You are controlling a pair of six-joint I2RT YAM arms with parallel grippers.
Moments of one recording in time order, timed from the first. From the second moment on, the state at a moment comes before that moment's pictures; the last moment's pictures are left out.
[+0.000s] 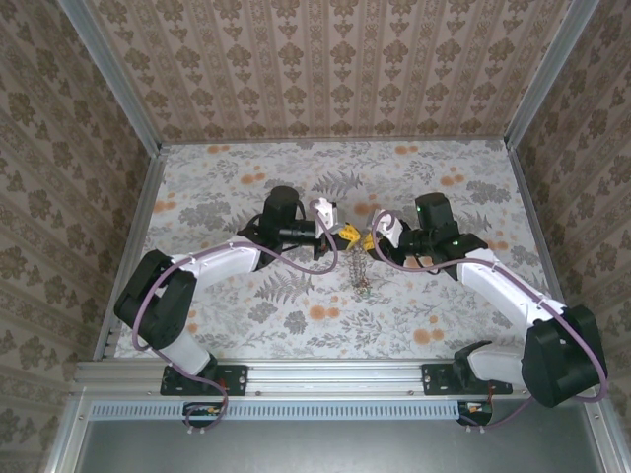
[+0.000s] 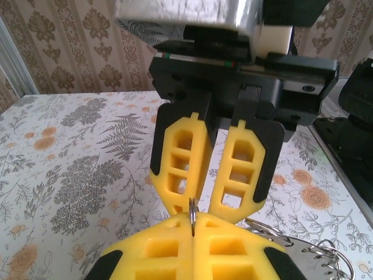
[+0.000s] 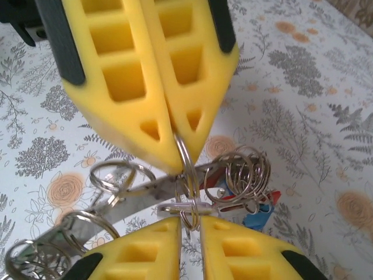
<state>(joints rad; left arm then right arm) -0.70 1.60 0.92 0.37 0.90 0.31 0.32 1.24 0.79 -0.26 -0.65 -0.60</state>
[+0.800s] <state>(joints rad) -0.70 1.60 0.92 0.36 0.91 0.31 0.32 1.20 0.86 -0.29 -0.66 -0.63</state>
